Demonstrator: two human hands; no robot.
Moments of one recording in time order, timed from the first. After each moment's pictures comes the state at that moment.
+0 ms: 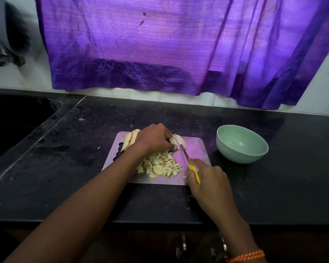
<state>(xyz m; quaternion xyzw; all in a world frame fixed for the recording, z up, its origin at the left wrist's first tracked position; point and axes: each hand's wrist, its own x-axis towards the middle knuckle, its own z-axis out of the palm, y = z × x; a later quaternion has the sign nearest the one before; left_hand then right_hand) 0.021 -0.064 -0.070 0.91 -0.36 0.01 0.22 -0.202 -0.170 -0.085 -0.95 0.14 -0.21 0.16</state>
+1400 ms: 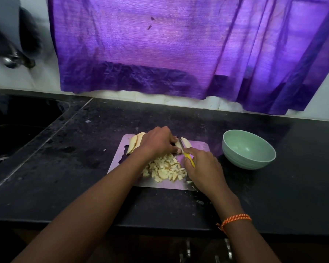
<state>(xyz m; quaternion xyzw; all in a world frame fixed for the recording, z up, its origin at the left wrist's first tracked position) 0.017 -0.060 -0.065 0.92 -0.33 0.00 0.23 -0.141 -0.178 -0.075 -0.96 0.12 -0.19 0.18</state>
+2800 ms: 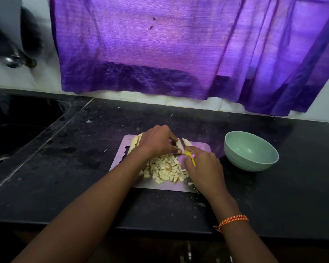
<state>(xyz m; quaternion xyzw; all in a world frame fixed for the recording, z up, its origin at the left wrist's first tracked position) 0.025 -0.056 -0.065 0.91 -0.34 0.02 0.22 -0.134 -0.176 -0.080 -0.94 0.14 -0.23 0.19</state>
